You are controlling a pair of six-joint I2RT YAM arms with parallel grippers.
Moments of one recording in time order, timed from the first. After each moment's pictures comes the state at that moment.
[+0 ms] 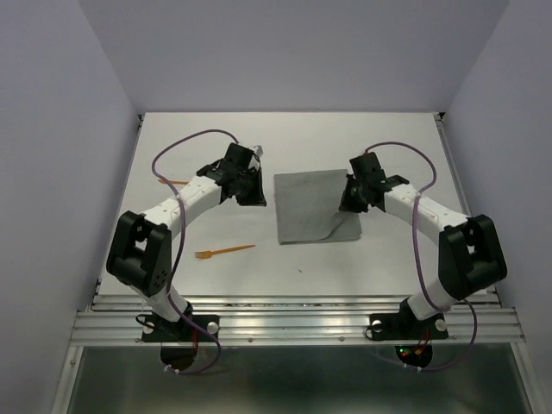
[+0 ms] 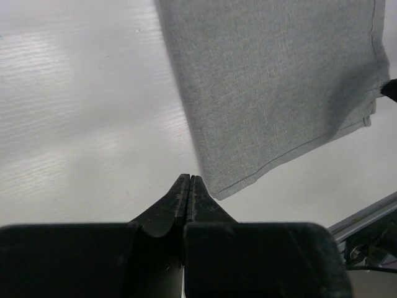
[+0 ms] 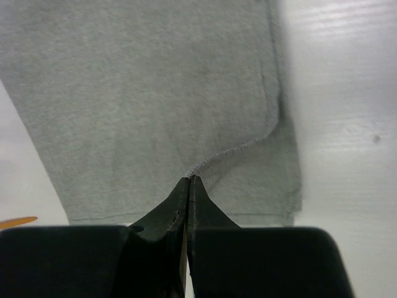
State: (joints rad) left arm -0.51 1.63 1.18 -0.50 0.19 -0.47; right arm 0.37 1.52 1.00 -0.45 0.04 0.62
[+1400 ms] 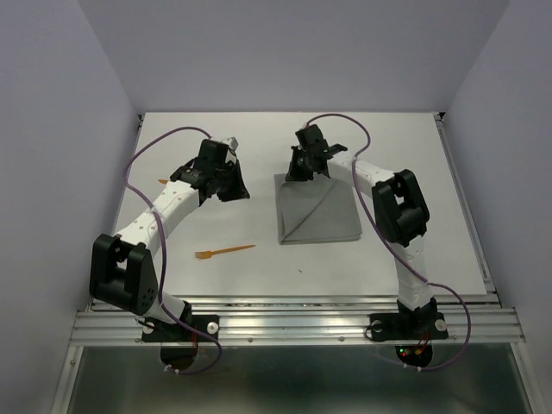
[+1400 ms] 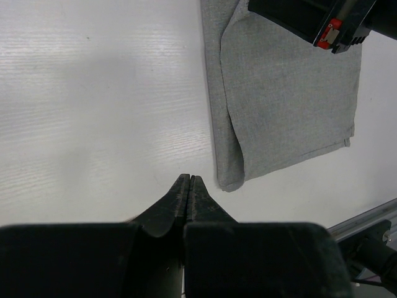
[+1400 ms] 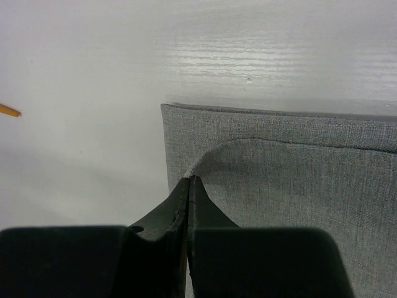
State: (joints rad) left arm -0.37 1.46 1.14 -0.54 0.19 -0.49; right arm 0.53 2.18 1.73 -0.39 -0.11 0.64
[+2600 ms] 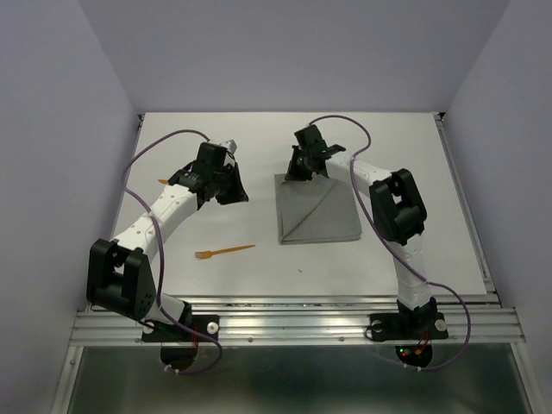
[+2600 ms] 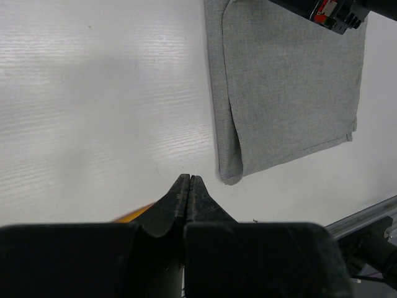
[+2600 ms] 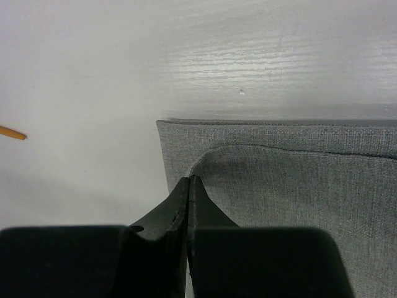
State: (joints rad) left arm -0.37 1.42 1.10 -0.54 0.19 -0.49; right arm 0.53 2.21 1.74 -0.38 -0.05 0.71
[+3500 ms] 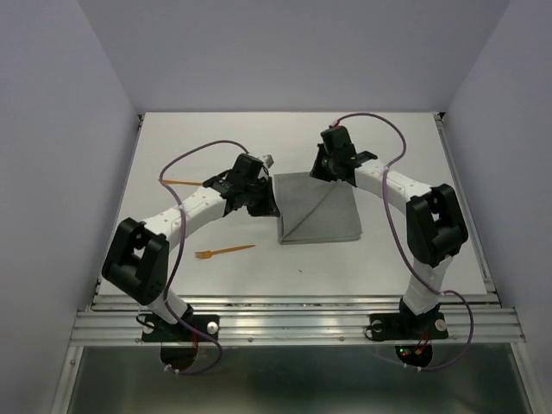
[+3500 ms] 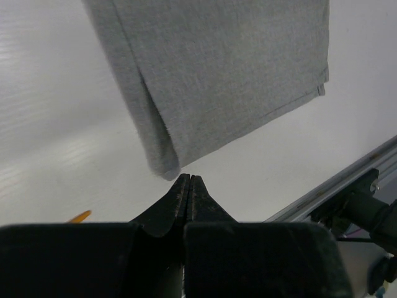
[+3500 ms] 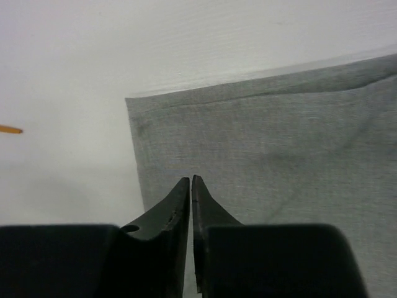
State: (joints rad) left arm -0.55 1.52 1.09 -0.44 0.25 -0.57; right arm 0.48 1.90 1.44 -0.31 0.07 0.66
